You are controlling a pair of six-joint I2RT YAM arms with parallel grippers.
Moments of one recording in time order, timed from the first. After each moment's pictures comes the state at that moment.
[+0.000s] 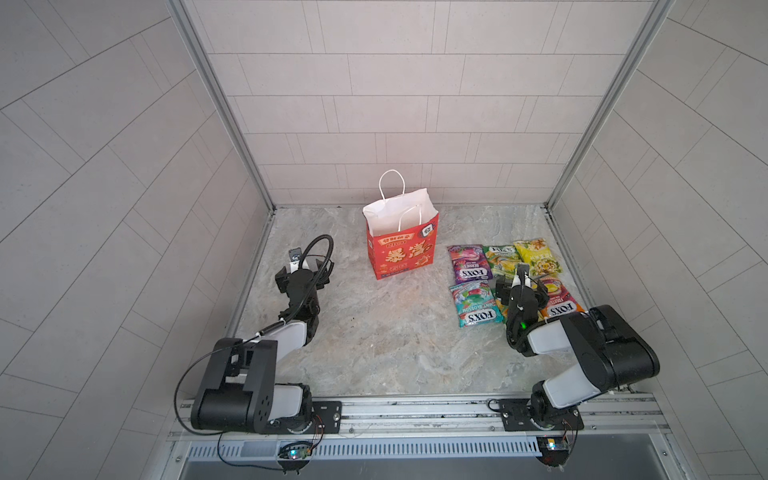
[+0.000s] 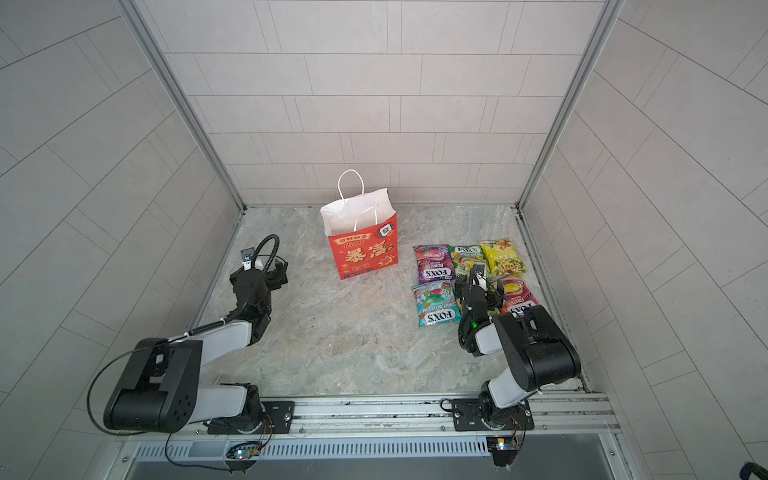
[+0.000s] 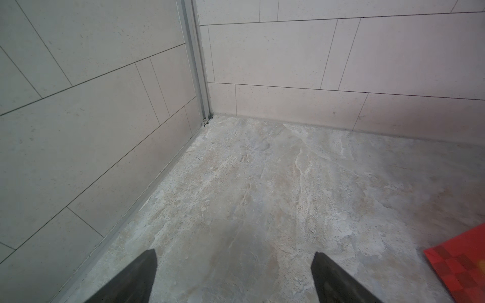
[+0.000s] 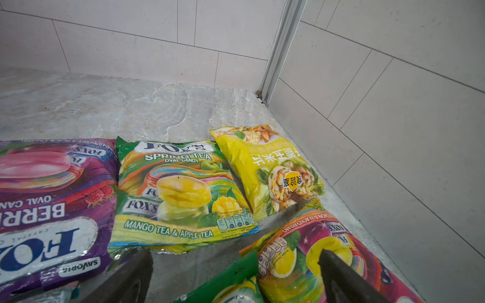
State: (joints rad) left arm -0.06 1.36 0.36 0.72 -0.39 -0.05; right arm 0.14 1.54 0.23 1.02 0.59 -0.04
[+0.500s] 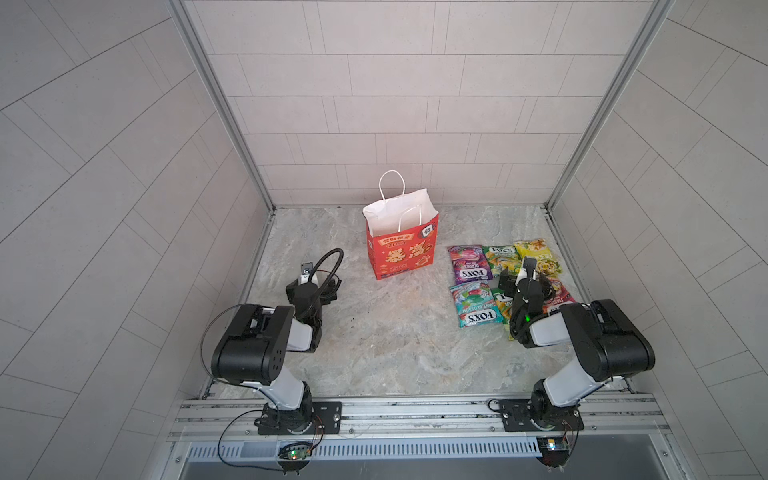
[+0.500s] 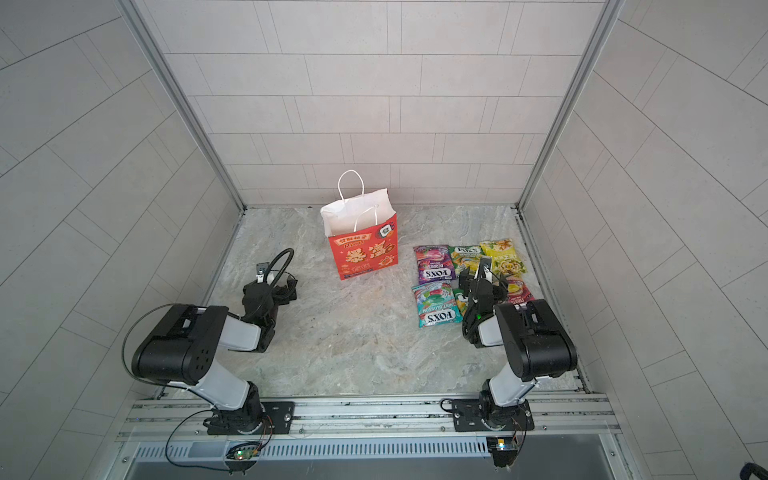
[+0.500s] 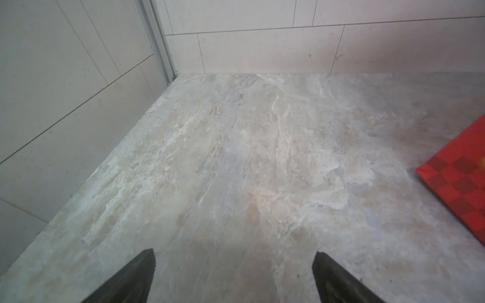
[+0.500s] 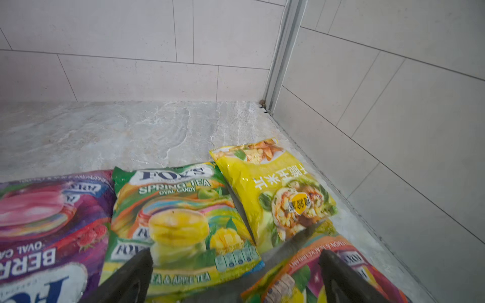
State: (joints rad) left arm -0.06 1.60 0.32 0.92 -0.26 -0.01; right arm 0.06 1.59 0.33 1.01 0.46 -0.01
